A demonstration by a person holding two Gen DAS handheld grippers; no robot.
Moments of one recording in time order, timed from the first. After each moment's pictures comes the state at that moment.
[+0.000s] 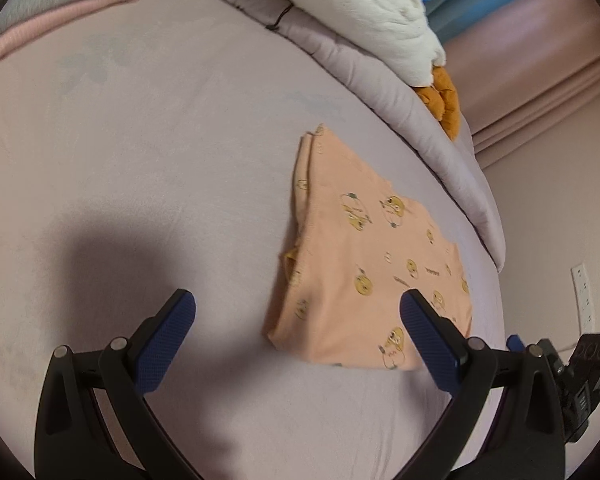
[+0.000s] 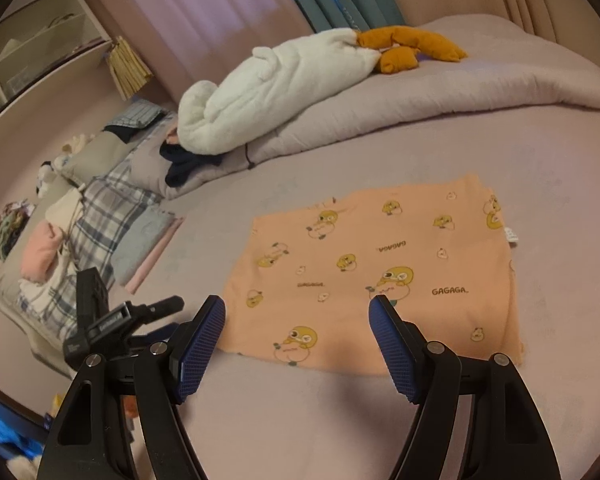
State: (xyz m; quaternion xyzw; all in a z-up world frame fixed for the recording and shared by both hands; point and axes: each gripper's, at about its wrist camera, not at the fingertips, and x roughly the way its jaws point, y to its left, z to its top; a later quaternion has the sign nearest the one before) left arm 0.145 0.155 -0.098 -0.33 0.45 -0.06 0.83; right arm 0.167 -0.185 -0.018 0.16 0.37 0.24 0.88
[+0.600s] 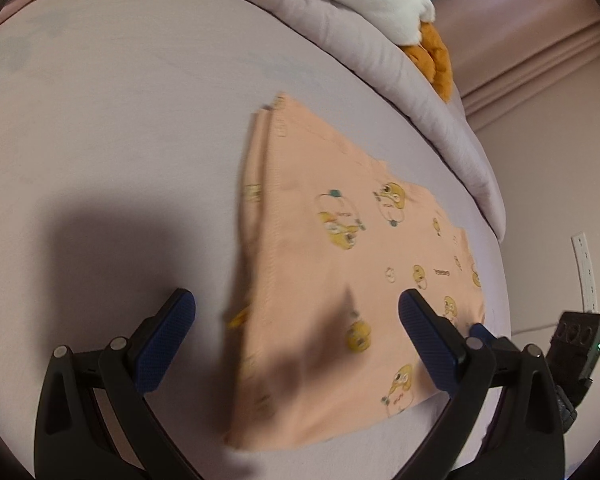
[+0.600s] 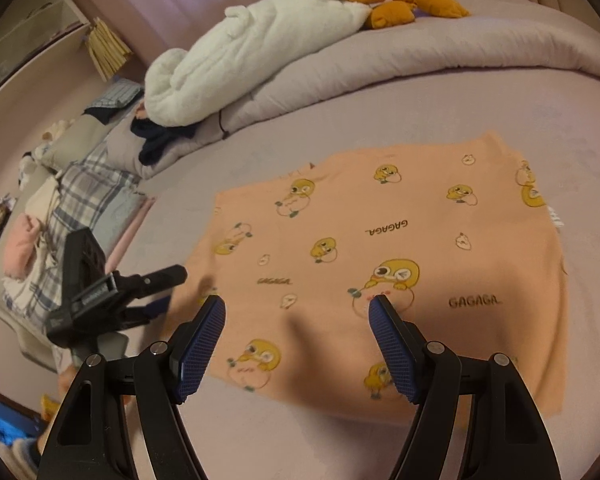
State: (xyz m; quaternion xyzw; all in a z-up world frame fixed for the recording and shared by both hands) left arm 0.223 0.118 -0.124 -0.29 0.49 -0.13 0.81; right arm 0.221 -0.172 -0.069 0.16 0.42 0.23 0.86
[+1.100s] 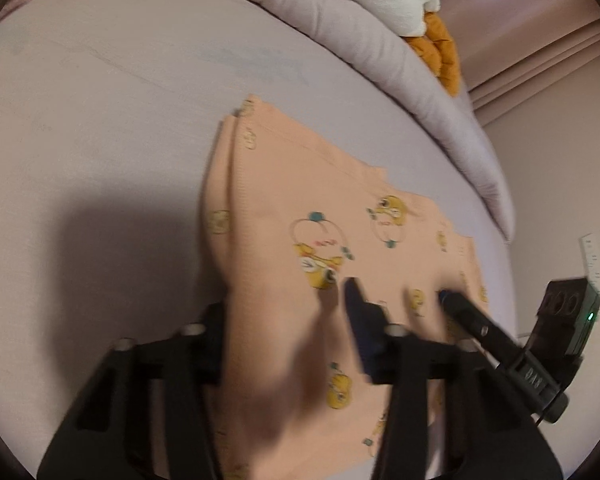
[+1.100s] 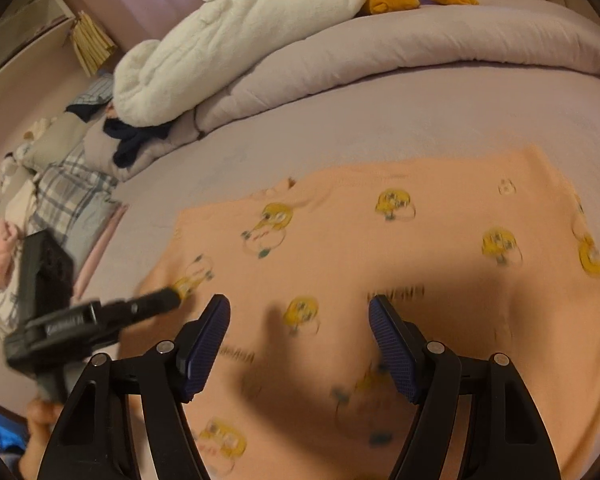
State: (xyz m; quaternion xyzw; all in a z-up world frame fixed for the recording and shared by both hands) left arm 0.253 0.103 -0.124 -0.27 0.50 -0.11 0.81; right arm 0.280 -0.158 -0.087 0.14 0.43 0.22 0.87
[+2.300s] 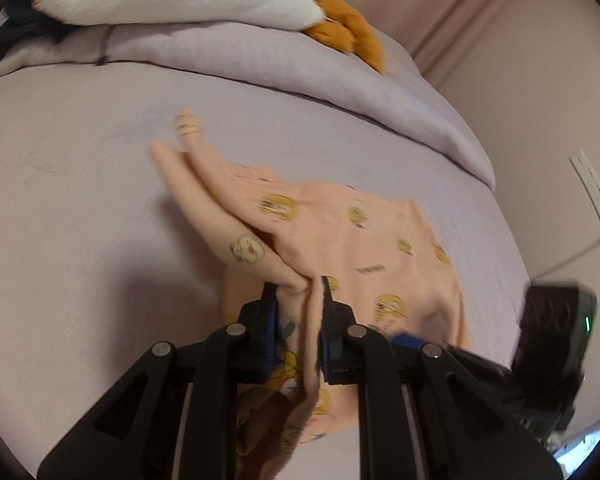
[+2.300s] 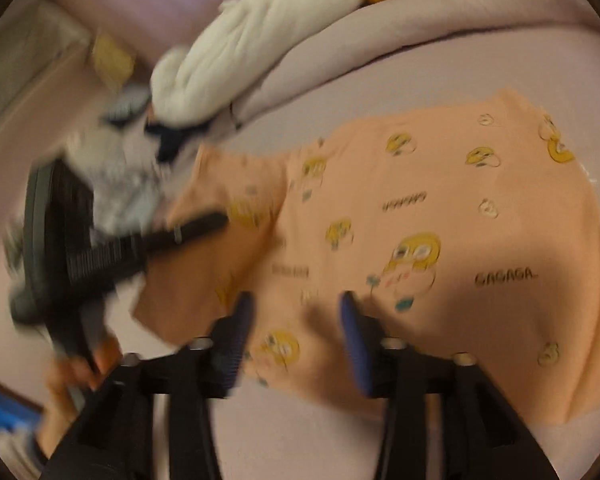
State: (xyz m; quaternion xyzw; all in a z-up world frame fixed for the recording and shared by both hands) left arm 0.241 0.021 -0.066 -0.15 0.47 -0.19 0.85; right arm 0.207 -0.214 -0.086 0.24 0.43 0.28 0.82
